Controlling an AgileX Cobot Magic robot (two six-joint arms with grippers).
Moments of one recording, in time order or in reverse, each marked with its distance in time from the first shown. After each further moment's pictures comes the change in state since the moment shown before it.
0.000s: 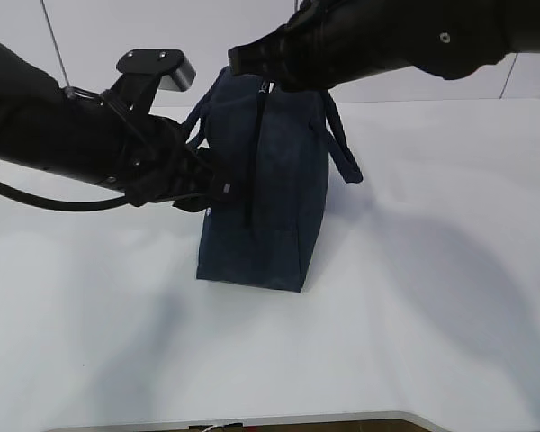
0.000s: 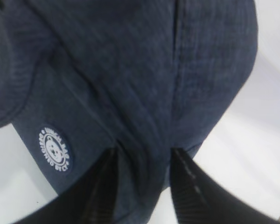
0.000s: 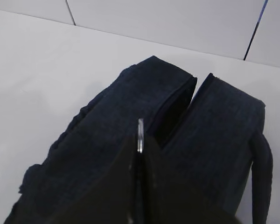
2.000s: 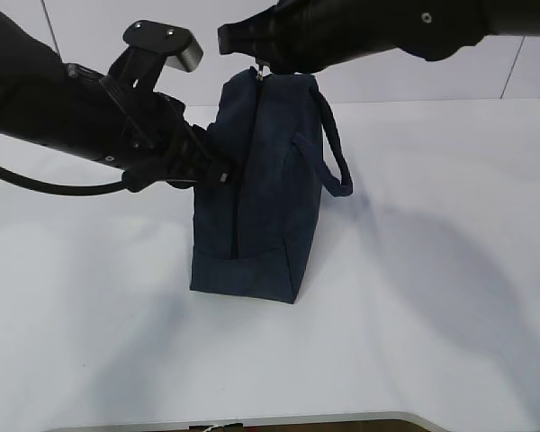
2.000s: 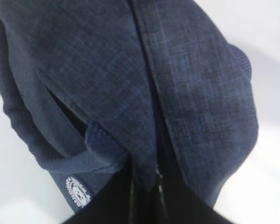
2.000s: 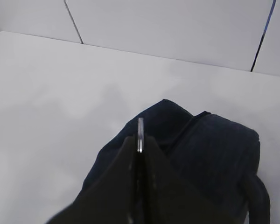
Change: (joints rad) left arm 0.000 0.002 -0.061 0.135 0.012 0.000; right arm -0.002 0.034 -0.079 0.016 0.006 0.002
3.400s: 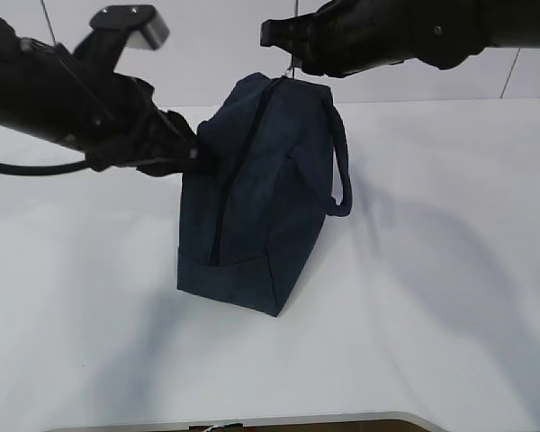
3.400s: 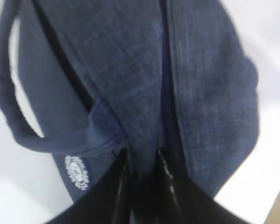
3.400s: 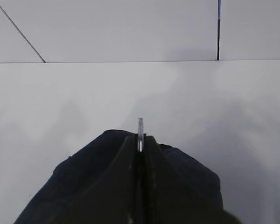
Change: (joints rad) left arm 0.069 -0.059 -0.007 0.040 0.124 -0.091; right arm -0.114 0.075 -0.018 0.040 -0.060 0.094
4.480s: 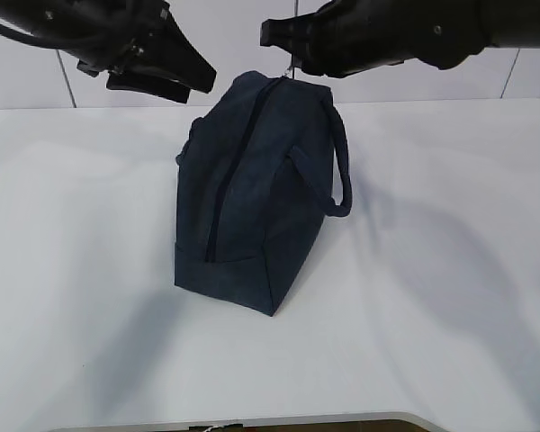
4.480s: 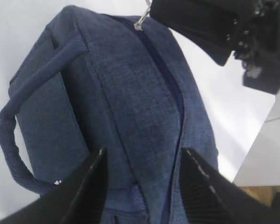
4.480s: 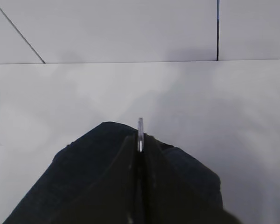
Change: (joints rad) left arm 0.203 0.212 -0.477 -0.027 0.512 -0.272; right arm 0.000 0.000 0.000 0.006 0.000 0.000
